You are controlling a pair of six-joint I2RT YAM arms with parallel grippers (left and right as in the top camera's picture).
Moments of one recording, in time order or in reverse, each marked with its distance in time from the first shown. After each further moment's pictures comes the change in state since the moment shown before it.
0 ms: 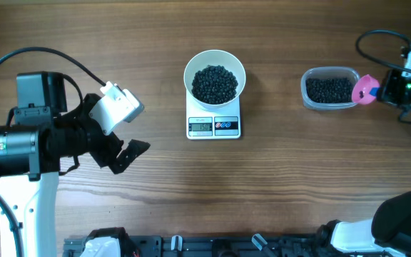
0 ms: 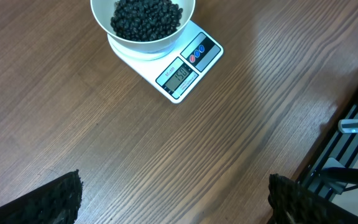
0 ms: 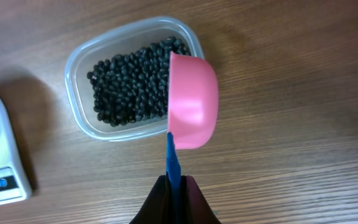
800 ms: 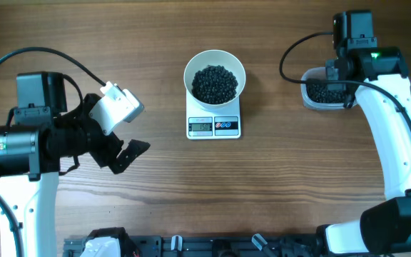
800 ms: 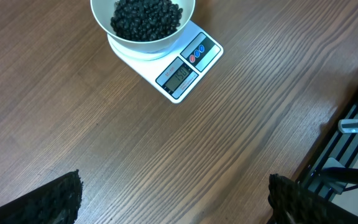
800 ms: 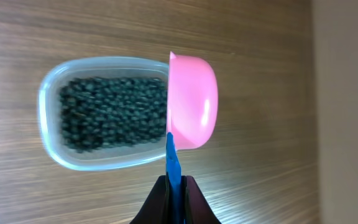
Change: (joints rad) left arm 0.000 0.000 0.000 0.000 0.000 0.000; right arm 0.505 -0.003 0.000 0.100 0.689 0.074
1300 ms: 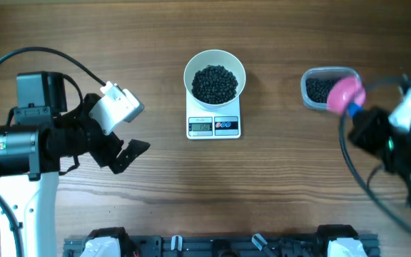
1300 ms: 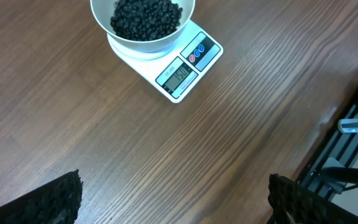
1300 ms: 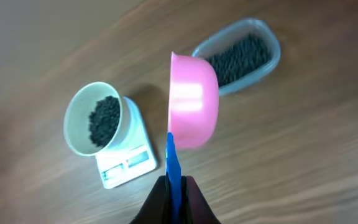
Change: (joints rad) left arm 0.000 0.000 0.000 -0.001 0.000 0.000; right arm -0.065 -0.655 -0.012 -0.315 -0.528 0.618
